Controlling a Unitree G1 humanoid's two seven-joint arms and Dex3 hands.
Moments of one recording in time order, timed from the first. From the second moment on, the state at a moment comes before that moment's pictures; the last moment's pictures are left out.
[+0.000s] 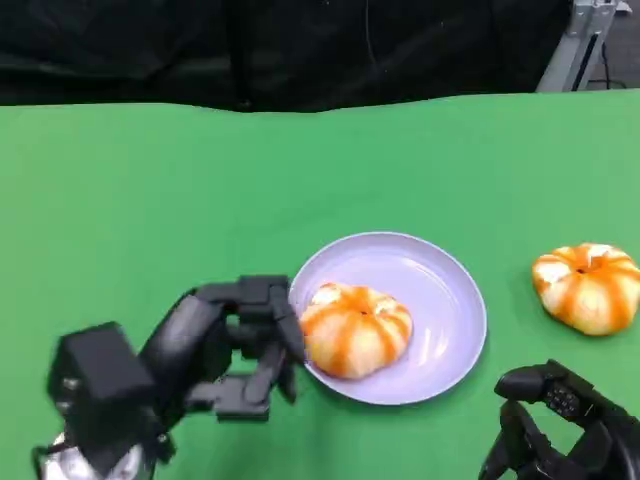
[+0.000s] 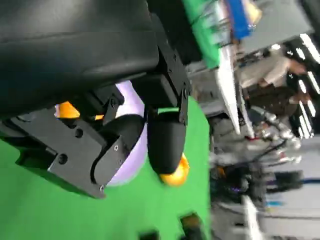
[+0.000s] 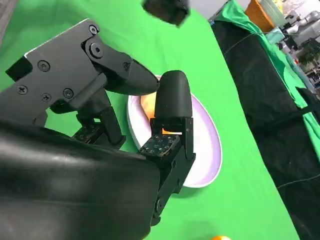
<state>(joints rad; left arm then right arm) -0.01 0.16 -0.16 -0.05 -0.33 -0.09 -0.40 0.38 0.08 -0.03 -0.43 0.43 0.43 0.07</state>
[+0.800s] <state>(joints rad) 0.30 0.25 0.16 -0.07 -0.78 0.30 -0.76 0.36 0.06 -0.04 -0.42 0.43 0.44 0.08</state>
